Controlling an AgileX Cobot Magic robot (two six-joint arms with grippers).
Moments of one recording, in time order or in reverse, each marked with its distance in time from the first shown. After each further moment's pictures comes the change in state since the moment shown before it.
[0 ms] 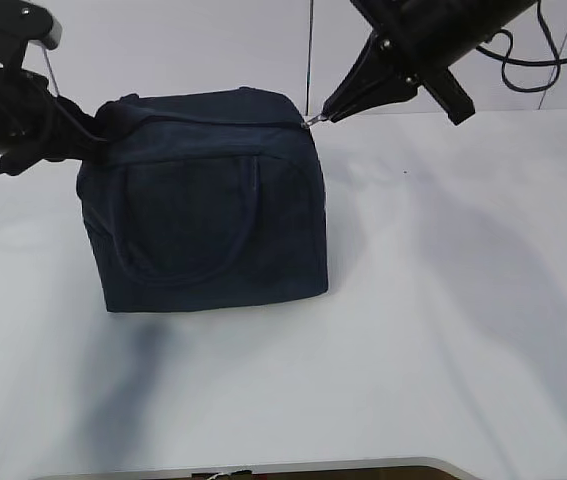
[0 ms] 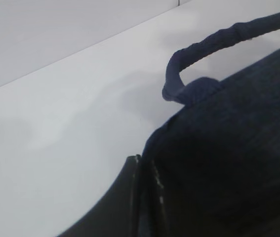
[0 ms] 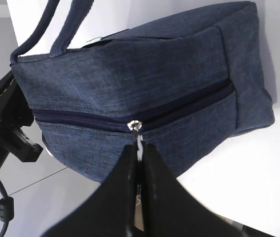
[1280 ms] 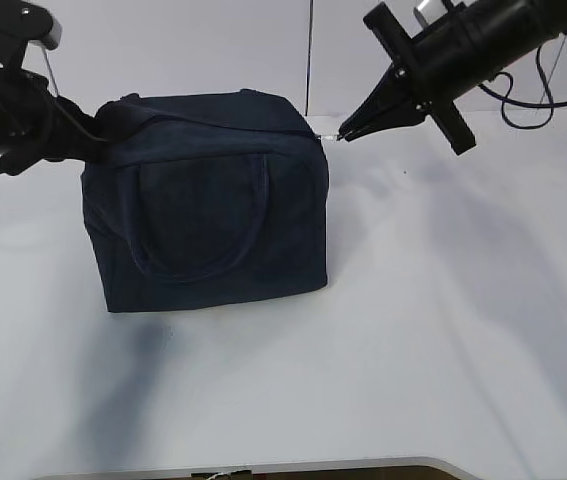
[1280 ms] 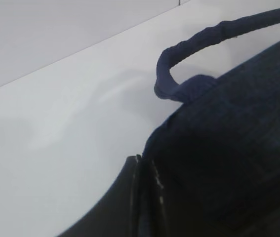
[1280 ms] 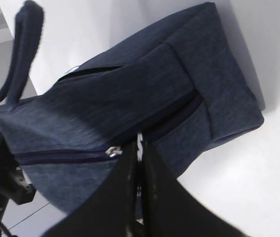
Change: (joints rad) left arm 0.000 0.000 0.000 0.000 0.000 0.000; right arm -0.088 0.122 0.000 0.108 0.000 -0.008
